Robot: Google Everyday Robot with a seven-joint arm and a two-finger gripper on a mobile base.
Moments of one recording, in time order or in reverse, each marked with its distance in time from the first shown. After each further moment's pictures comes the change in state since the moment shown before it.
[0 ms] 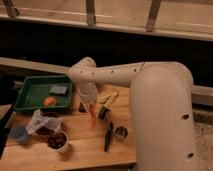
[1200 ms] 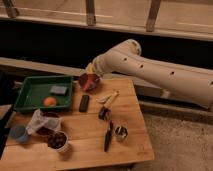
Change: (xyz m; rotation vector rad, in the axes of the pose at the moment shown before) arm -0.049 -0.055 -0.192 -0.243 -0.819 0.077
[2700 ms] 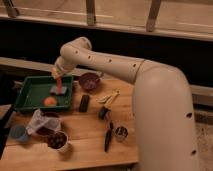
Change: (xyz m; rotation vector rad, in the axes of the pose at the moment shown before) arm -0.033 0.141 0.162 -0.204 0.131 -0.294
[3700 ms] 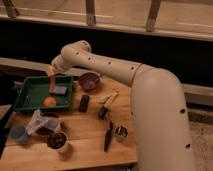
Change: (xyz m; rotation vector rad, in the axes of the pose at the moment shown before) arm -0.029 0.009 0.025 -0.083 -0.106 -0.016
